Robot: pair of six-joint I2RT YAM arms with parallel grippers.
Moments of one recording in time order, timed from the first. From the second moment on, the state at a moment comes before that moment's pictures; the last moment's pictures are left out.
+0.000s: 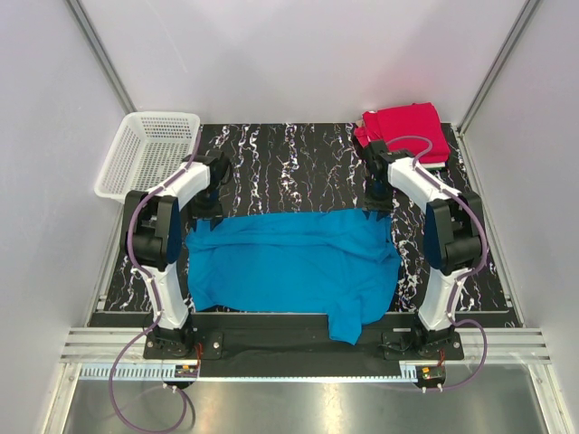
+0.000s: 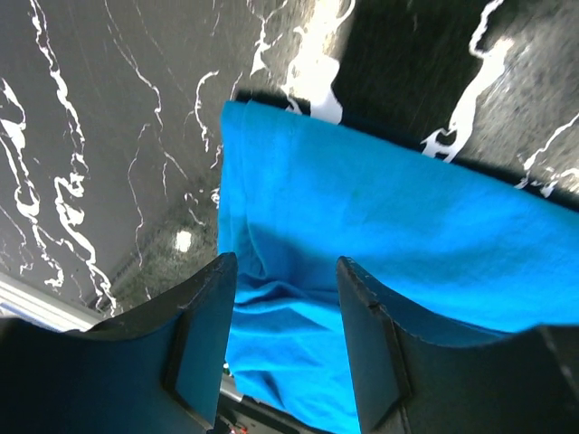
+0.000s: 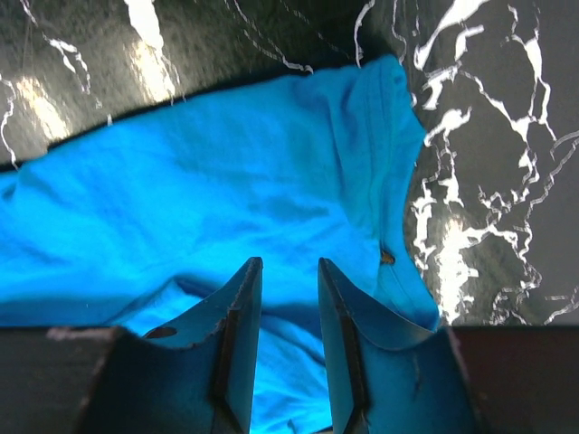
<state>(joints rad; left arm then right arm) -0.19 1.94 1.43 -1.06 -0.35 -0.46 0.27 1.91 1.48 -0.94 0.12 0.45</state>
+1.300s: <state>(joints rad) -0.19 2.00 1.40 -0.86 -0.34 -0.44 0.21 2.10 1.55 -0.78 0.20 0.42</state>
